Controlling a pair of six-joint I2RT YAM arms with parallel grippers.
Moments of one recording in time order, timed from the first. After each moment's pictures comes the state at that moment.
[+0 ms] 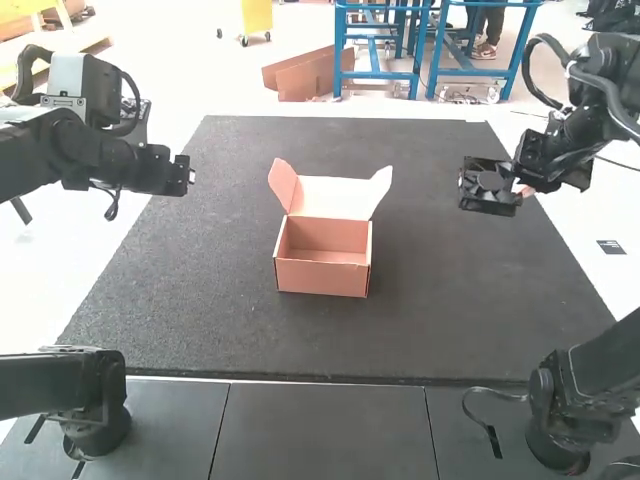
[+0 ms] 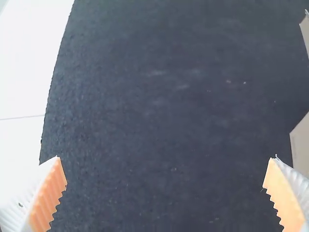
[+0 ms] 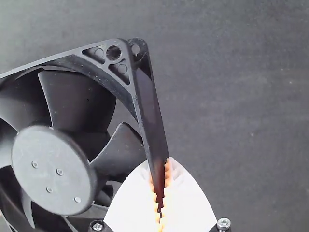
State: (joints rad) left arm -0.06 0.95 0.86 -0.57 -0.06 0.02; right arm -0.04 1.34 1.26 -1.01 -0.16 0.24
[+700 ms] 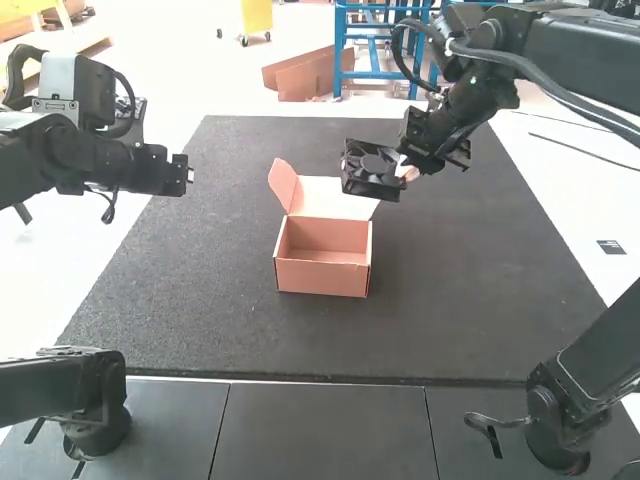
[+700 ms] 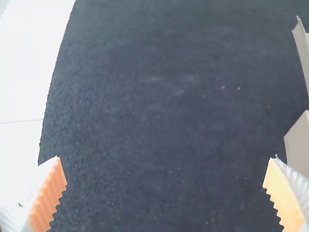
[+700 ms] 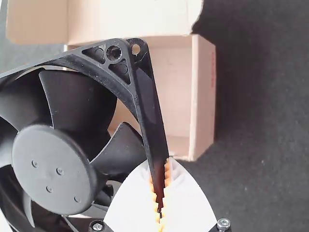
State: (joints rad) left arm -0.06 0.90 0.83 -0.57 -0.05 0.01; right arm 0.49 1.49 1.46 -1.05 -0.20 0.57
